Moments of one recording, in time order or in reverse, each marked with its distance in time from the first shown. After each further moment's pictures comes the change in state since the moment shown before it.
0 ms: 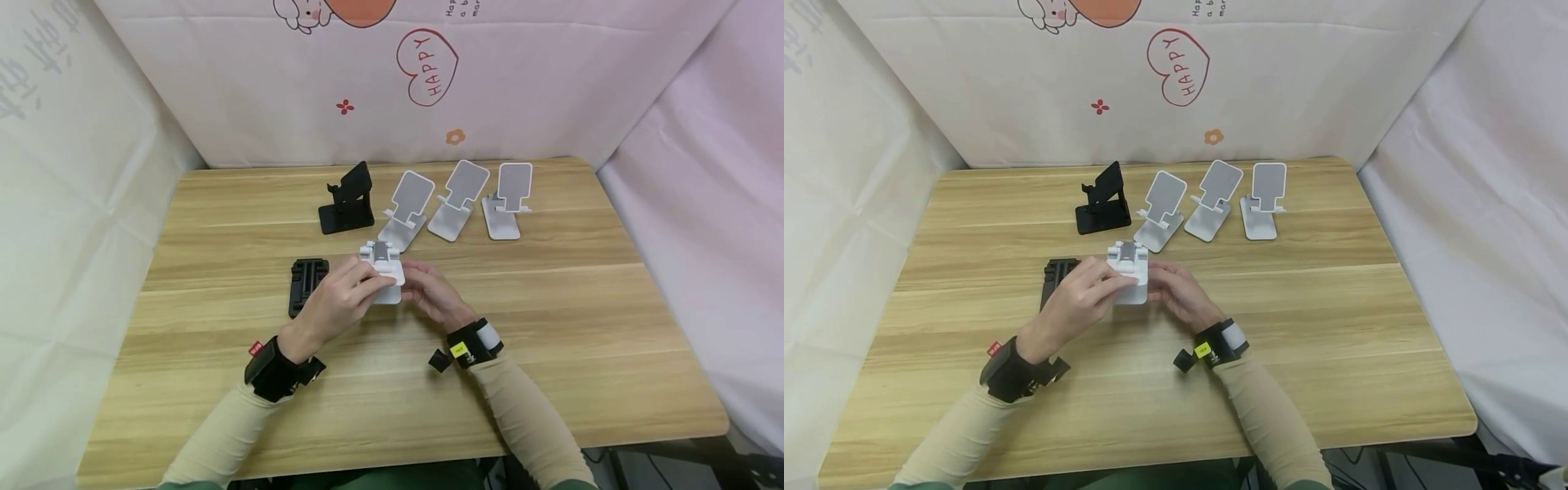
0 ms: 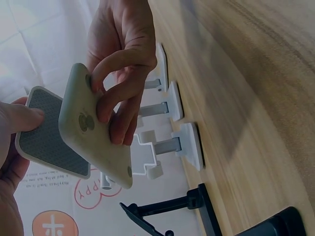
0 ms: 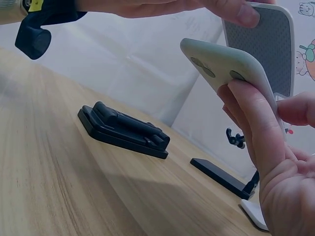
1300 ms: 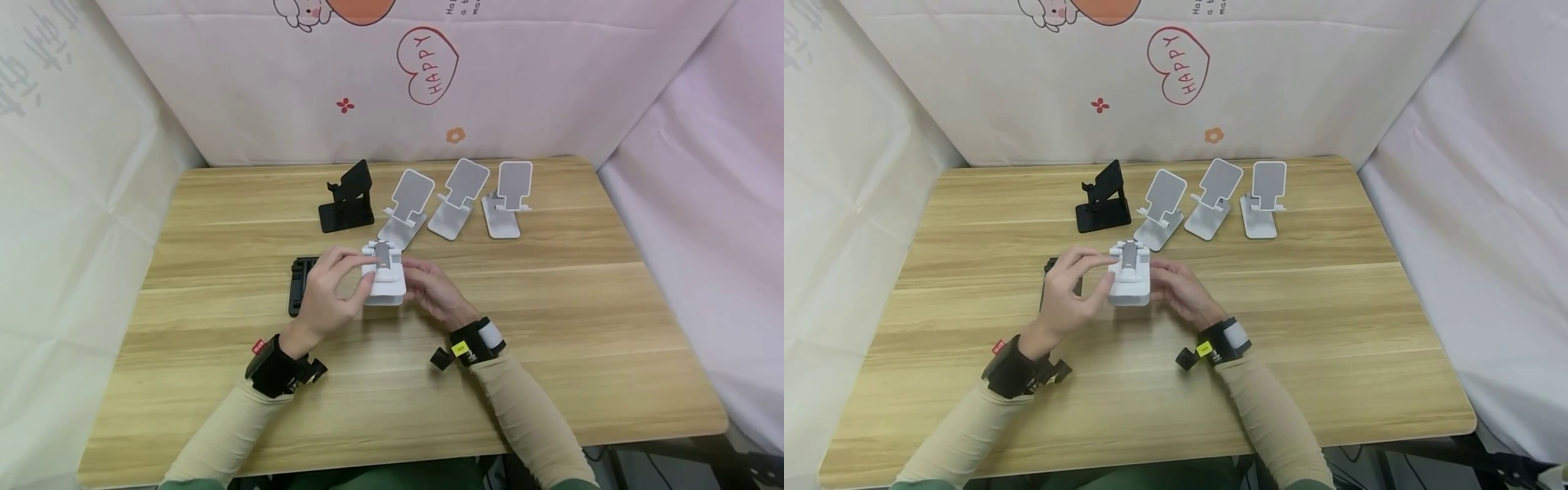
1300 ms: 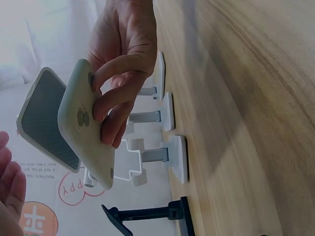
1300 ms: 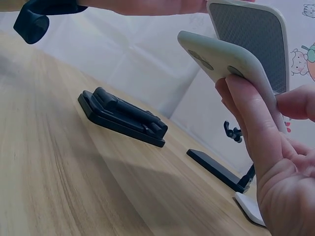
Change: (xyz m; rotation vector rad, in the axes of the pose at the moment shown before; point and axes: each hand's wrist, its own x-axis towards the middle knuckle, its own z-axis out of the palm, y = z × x) left_hand -0.005 -0.006 0.009 -0.286 0.295 -0.270; right_hand 0.000 -0.001 -0.006 -0.061 -0.017 -0.001
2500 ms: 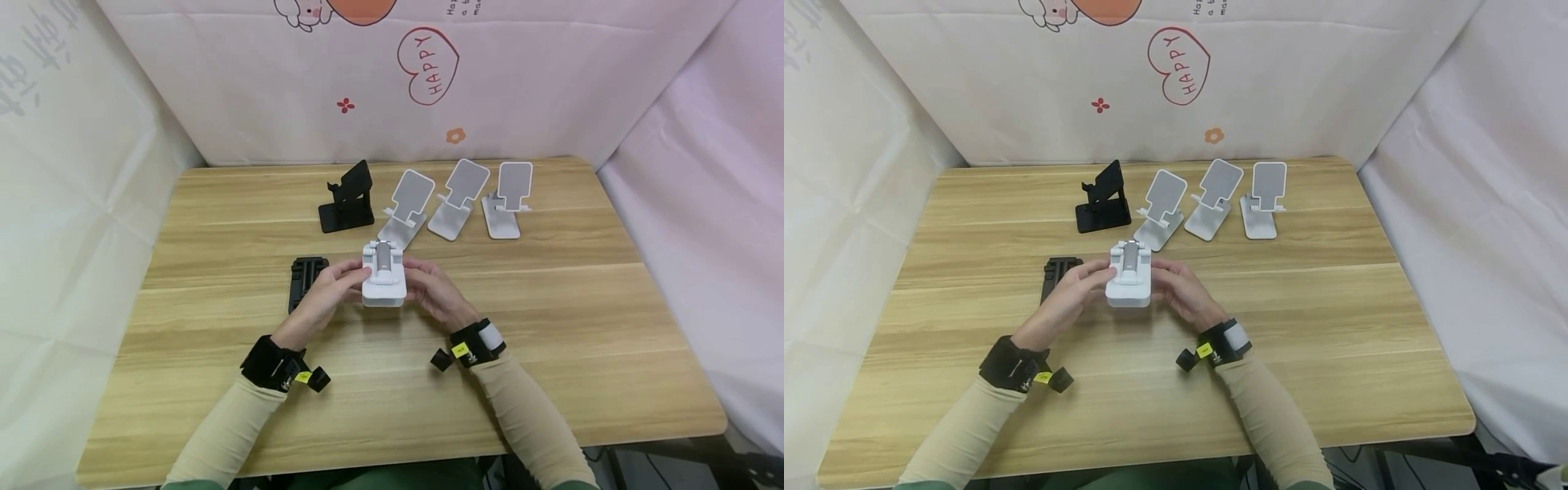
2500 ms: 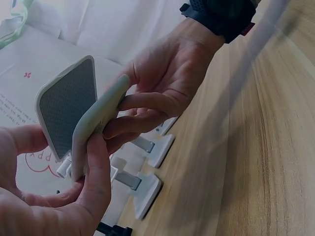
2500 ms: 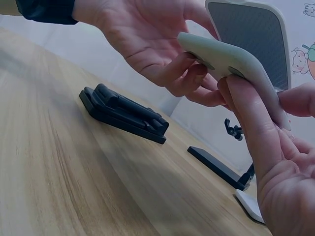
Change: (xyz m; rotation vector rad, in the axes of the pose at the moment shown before) left_hand -0.004 -0.021 0.000 -0.658 -0.318 -1.174; right_hand -0.002 0.000 0.001 -0.003 0.017 -0.011
